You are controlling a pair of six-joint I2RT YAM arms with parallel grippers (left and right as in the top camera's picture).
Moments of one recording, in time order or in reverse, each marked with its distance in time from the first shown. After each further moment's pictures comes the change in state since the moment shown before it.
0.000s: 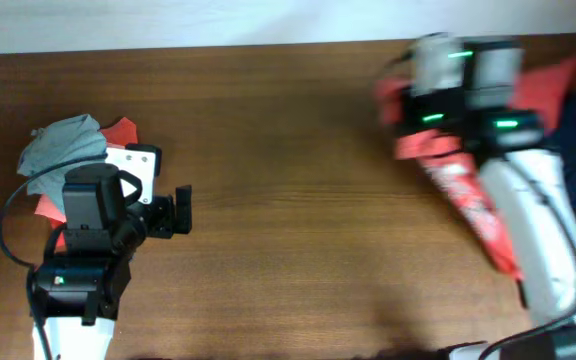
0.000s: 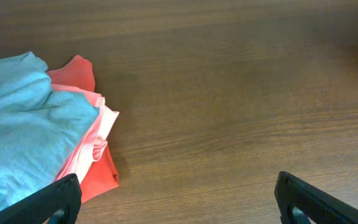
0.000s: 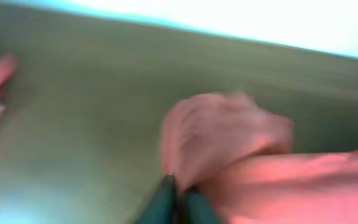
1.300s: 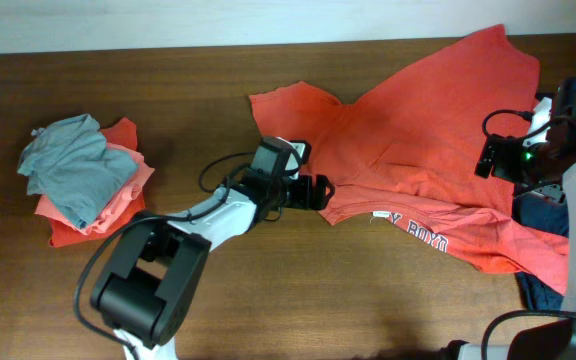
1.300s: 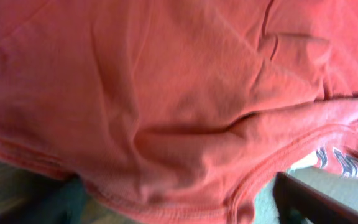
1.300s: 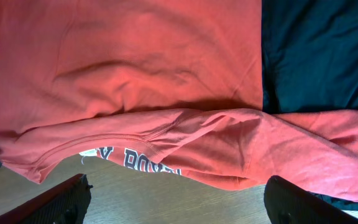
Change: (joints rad) left arm -0.490 0.956 0.033 0.776 0.286 -0.467; right arm -0.475 -0.026 -0.005 -0.534 0.200 0.176
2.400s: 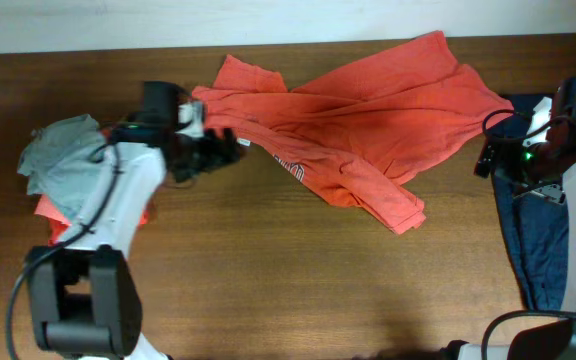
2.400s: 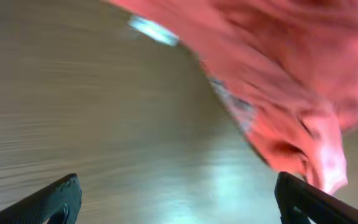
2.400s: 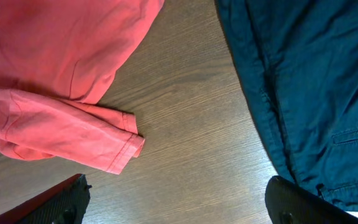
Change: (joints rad) left arm 0.396 -0.148 0.317 -0.740 0.007 0.079; right arm 0.000 0.000 0.000 0.001 -0.002 0.000
